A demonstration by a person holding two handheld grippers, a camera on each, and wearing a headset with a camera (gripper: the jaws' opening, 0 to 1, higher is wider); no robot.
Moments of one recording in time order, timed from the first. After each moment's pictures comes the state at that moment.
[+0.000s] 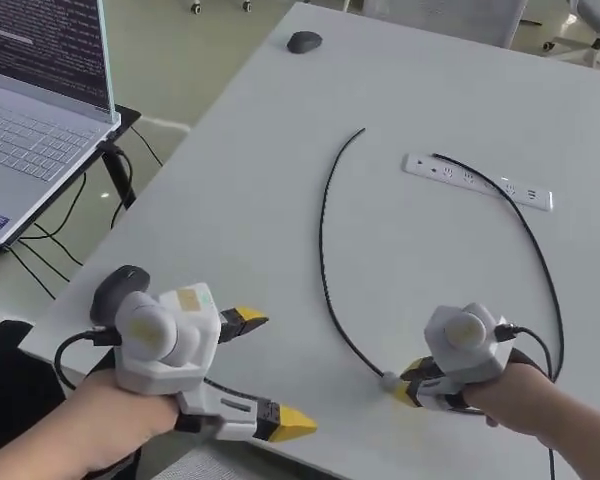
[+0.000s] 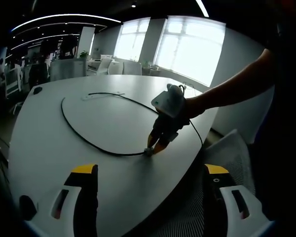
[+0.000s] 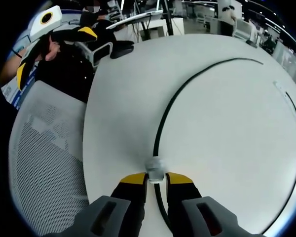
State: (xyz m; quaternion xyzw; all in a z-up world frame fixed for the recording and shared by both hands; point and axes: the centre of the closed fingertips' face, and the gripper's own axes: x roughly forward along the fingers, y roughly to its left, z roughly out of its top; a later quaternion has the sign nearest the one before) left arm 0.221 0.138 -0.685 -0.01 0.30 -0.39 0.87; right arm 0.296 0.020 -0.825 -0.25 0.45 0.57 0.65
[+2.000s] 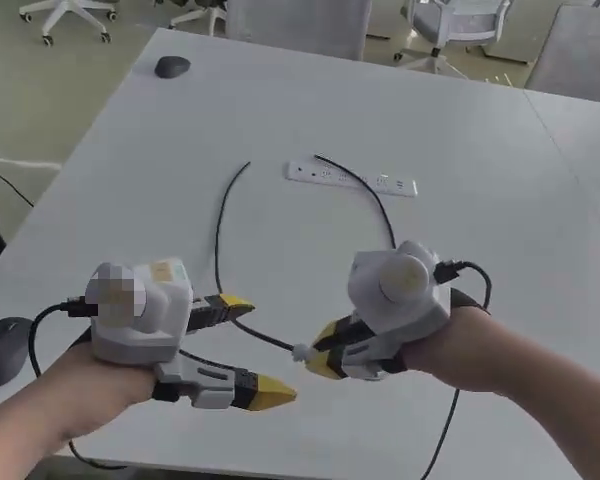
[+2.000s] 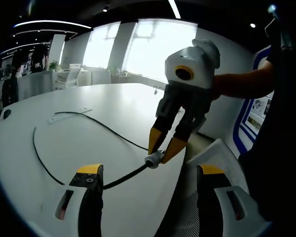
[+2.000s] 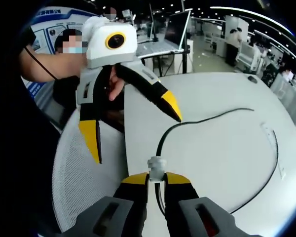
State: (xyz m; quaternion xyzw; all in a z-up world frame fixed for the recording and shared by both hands) left arm 0.253 0.055 -0.651 0.00 0.25 -0.53 0.81; right arm 0.249 0.037 -0.670 -0.26 0.37 0.60 0.66
